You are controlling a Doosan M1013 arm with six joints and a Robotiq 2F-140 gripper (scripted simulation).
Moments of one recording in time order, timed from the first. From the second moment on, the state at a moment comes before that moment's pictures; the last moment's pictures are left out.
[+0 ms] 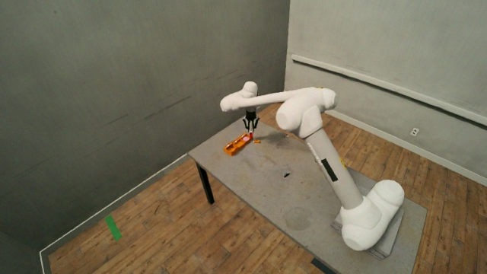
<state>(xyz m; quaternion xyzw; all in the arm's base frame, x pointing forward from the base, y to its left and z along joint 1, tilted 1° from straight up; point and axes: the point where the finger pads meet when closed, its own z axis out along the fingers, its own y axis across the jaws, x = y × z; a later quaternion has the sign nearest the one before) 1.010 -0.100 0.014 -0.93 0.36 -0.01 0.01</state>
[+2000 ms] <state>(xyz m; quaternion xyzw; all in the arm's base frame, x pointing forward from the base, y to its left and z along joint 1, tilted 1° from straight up) 1.046 -0.078 -0.018 -0.72 0.69 0.00 0.00</state>
